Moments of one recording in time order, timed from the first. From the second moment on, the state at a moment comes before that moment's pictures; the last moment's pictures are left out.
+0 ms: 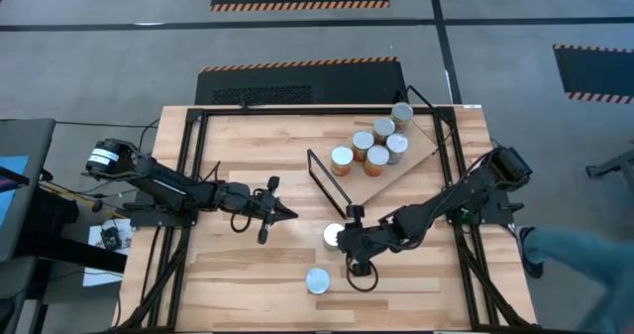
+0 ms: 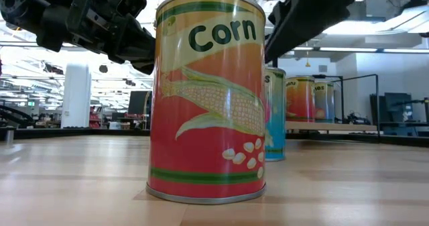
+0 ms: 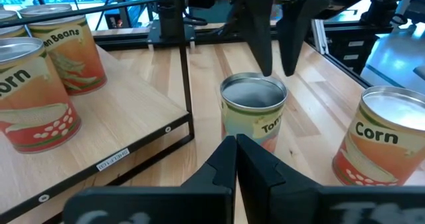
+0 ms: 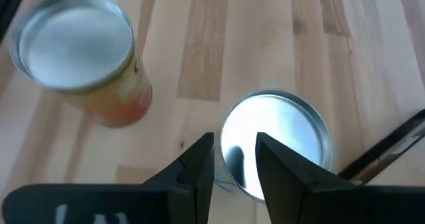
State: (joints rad) left arm -0.16 1.38 0.38 0.75 -0.03 0.00; right arm 0.45 1.68 1.13 -0.34 0.33 0.22
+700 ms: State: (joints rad) left arm -0.16 1.38 0.38 0.73 -0.03 0.00; right arm 0.44 1.82 1.27 -0.47 0.31 0.27
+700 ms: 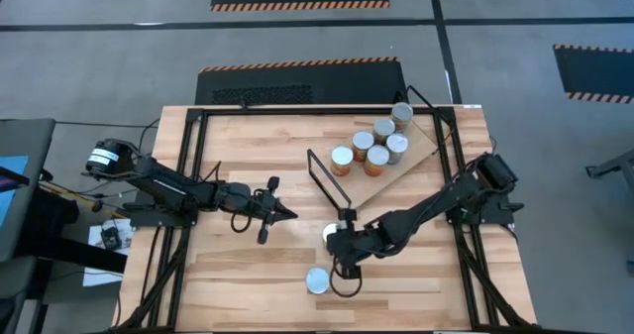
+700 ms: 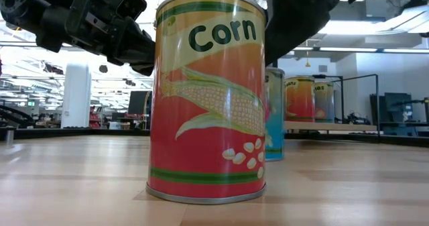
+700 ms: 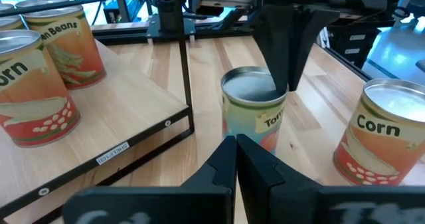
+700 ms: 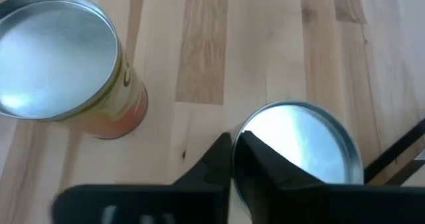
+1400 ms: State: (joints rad) left arm -0.16 1.38 0.38 0.73 -0.03 0.00; right arm 0.59 1.53 1.27 -0.99 0.31 0.73
